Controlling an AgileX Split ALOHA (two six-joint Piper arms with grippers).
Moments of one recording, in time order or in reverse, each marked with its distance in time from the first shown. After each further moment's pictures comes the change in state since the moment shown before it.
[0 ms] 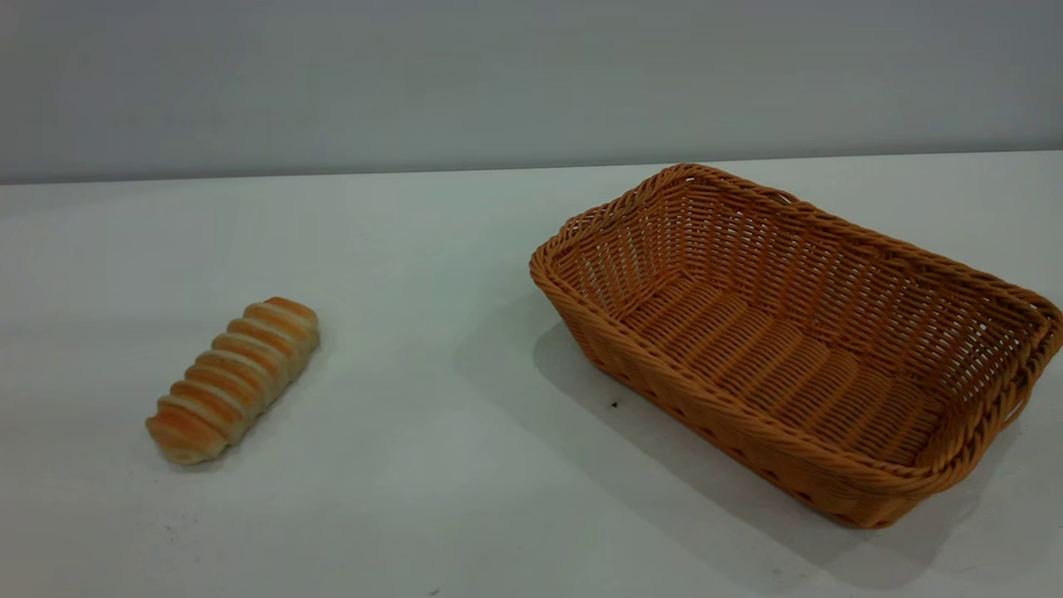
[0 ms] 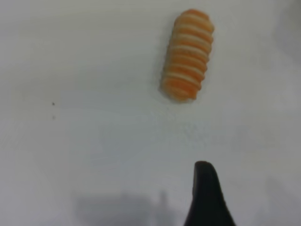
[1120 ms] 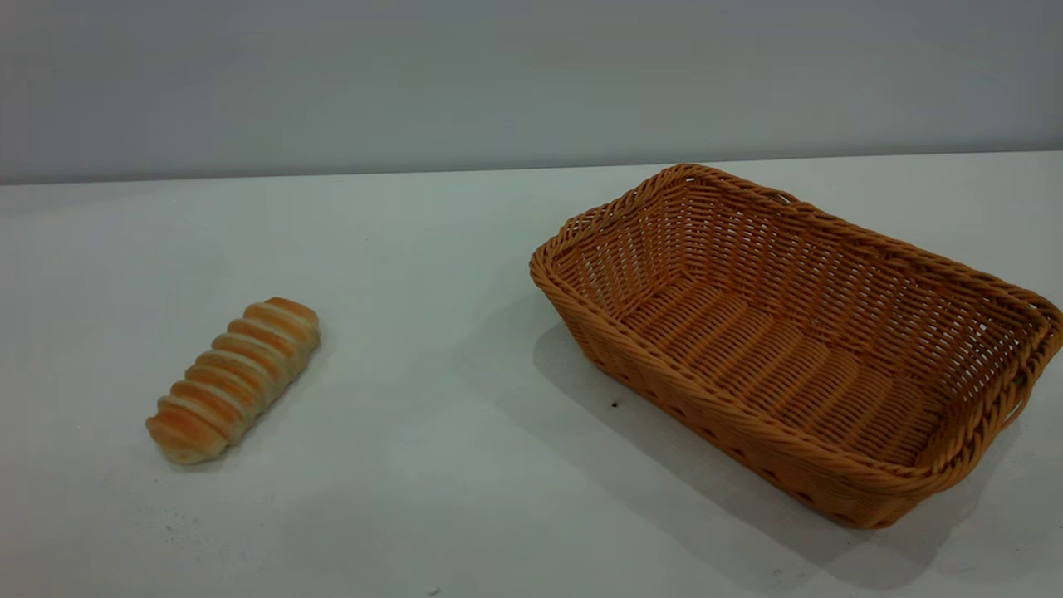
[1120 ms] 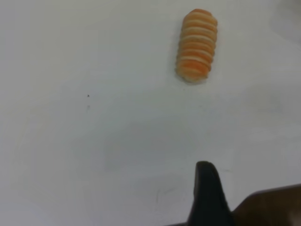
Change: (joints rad) left arm 0.090 -0.706 0.015 -0.020 0.497 0.192; right arm -0.090 -0.703 0.006 -0.090 0.421 -0.261
